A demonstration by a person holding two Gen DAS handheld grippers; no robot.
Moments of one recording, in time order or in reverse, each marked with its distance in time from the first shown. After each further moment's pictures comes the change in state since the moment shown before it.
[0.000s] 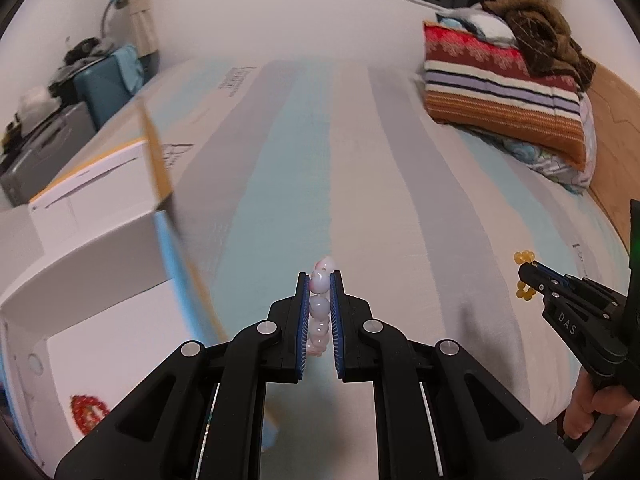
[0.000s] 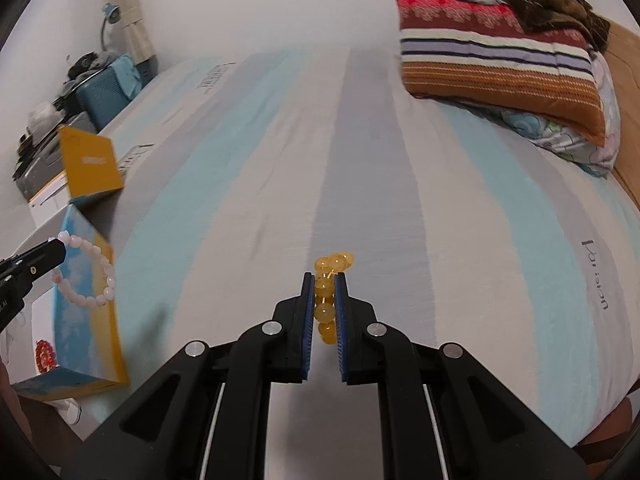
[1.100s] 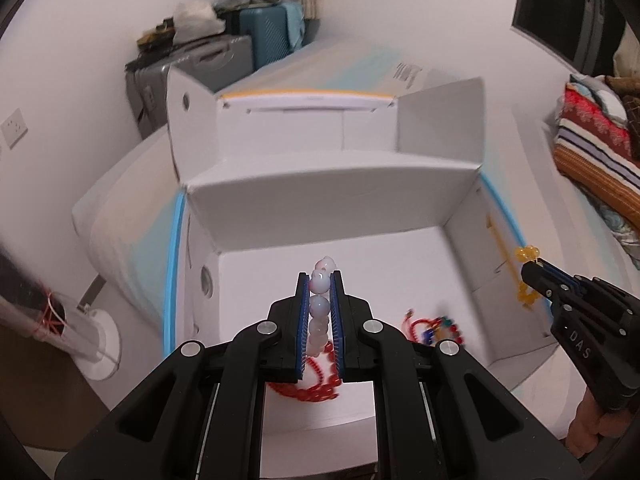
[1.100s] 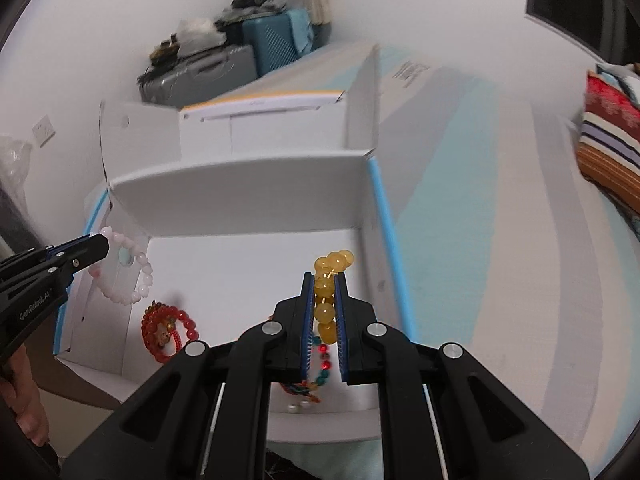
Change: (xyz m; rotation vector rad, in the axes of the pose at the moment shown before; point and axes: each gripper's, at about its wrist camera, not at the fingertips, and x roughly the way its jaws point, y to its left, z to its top) left arm -0.084 0.258 -0.094 -0.302 0.032 0.260; right arm -0.020 0.316 -0.041 -0.365 0.017 0.291
